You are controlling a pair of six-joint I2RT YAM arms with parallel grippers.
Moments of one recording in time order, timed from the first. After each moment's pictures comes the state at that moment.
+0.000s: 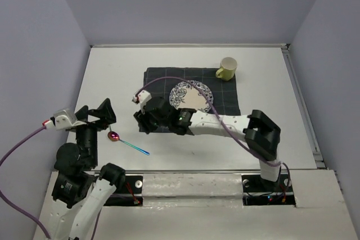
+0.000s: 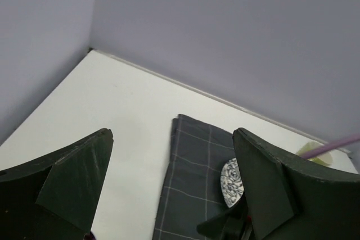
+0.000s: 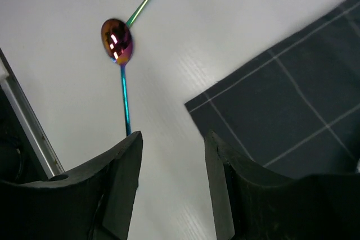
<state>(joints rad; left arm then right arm) -0.42 0.17 0.72 -0.35 -0.53 -0.30 1.14 1.90 1.49 -0.10 0.12 0.20</state>
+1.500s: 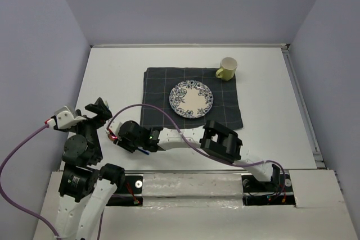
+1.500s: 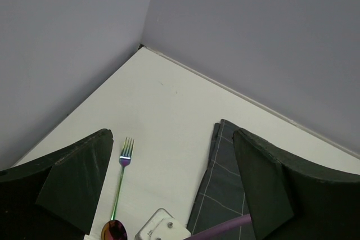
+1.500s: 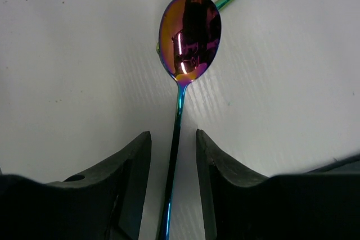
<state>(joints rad) -0.31 0.22 0.68 -0.35 -0.66 -0.29 1.30 2.39 1.84 -0.08 0.09 -0.02</state>
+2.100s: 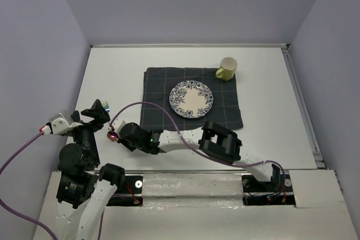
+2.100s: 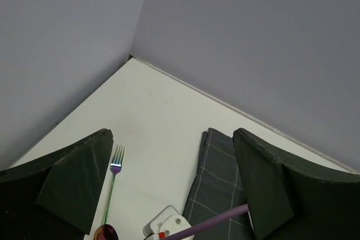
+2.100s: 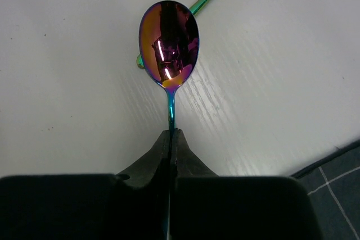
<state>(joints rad) -0.33 0.15 0.68 -0.35 -0.65 -0.29 1.30 2.40 1.80 0.02 0.19 0.09</state>
